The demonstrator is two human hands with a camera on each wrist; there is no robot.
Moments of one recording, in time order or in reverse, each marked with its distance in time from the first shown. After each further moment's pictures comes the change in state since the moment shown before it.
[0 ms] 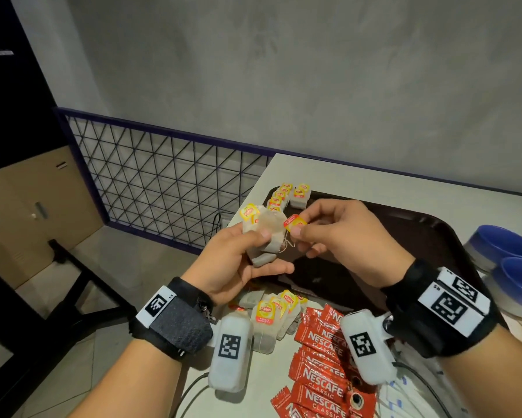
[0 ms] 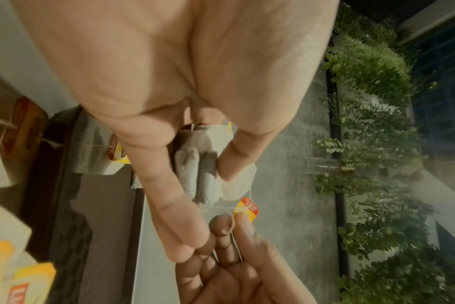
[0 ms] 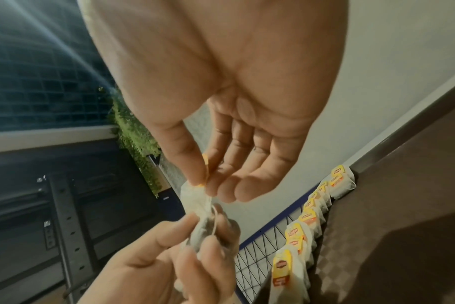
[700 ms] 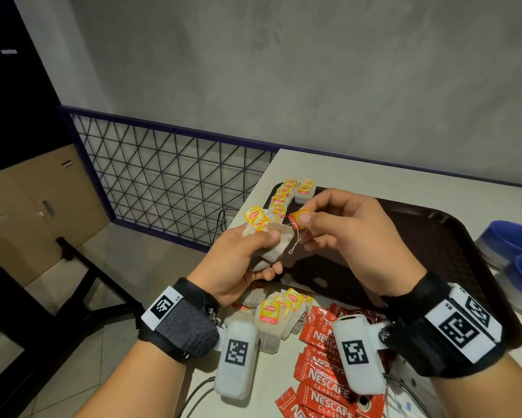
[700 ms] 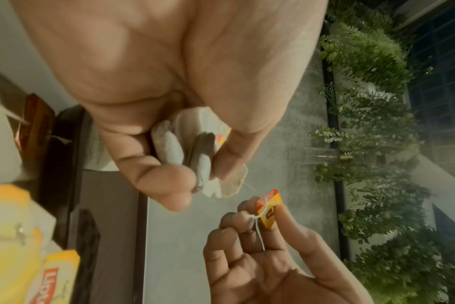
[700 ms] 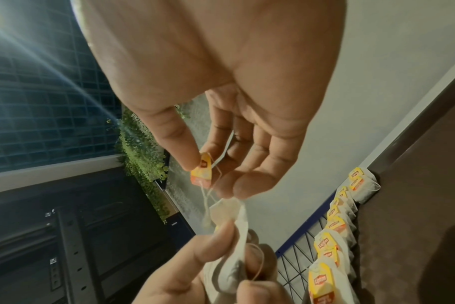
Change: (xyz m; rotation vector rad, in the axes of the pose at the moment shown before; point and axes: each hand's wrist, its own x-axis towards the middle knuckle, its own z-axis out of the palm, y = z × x) left_hand 0.006 -0.009 -0.004 0.194 0.061 0.025; right_hand -0.008 0.003 0.007 0.179 0.071 -0.111
